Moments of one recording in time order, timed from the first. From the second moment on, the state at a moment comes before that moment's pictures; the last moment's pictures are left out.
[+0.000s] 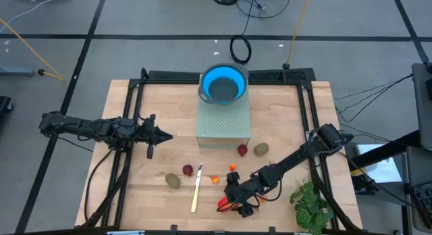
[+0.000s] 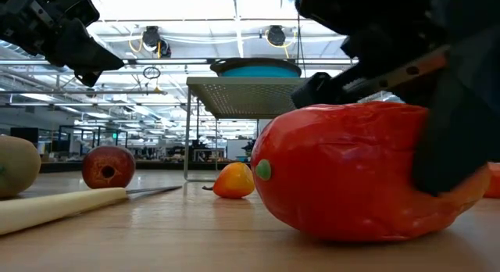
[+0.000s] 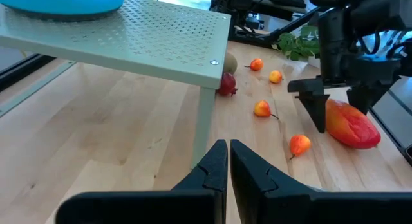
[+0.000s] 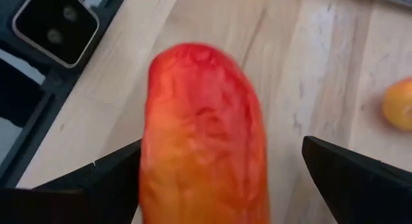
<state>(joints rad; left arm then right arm) -0.13 0.41 0.27 -0.16 -0.14 -0.22 0.53 1.96 1.12 0.01 0.00 0.21</state>
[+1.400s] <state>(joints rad) -0.13 0.41 0.27 -0.16 -0.14 -0.22 0.52 1.89 1.11 0.00 -0.03 0.25</state>
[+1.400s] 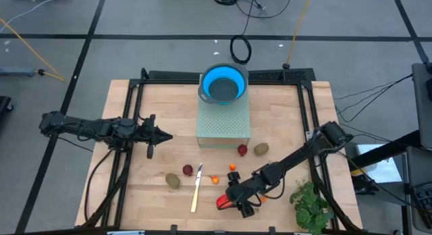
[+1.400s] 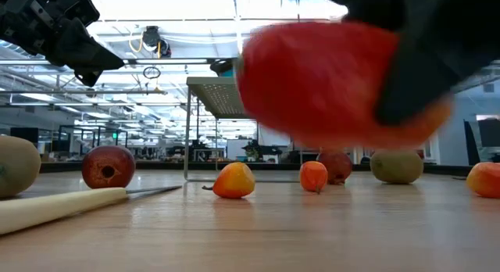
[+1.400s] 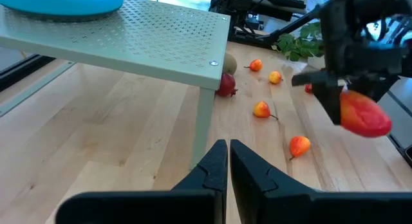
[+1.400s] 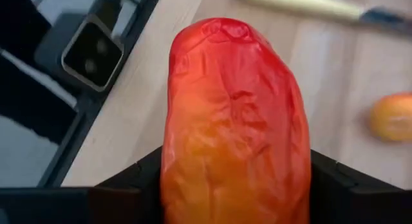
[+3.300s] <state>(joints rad) -0.13 0.41 0.27 -0.16 -0.16 -0.23 0.39 1.37 1.11 0.00 0.45 -0.50</state>
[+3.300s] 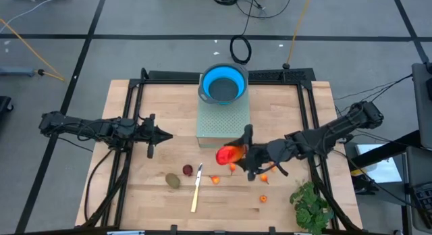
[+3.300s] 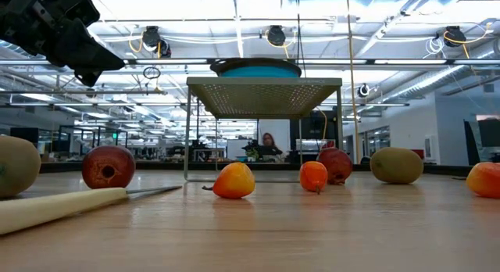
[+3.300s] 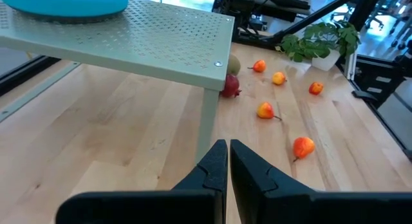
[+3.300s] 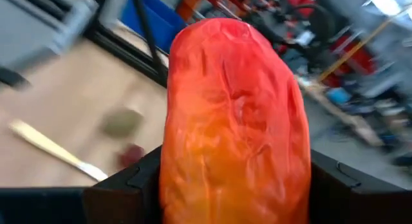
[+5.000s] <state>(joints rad) -0.13 0.41 0.27 -0.16 -0.24 -0.27 -0.39 1.37 1.25 0.00 0.30 -0.76</state>
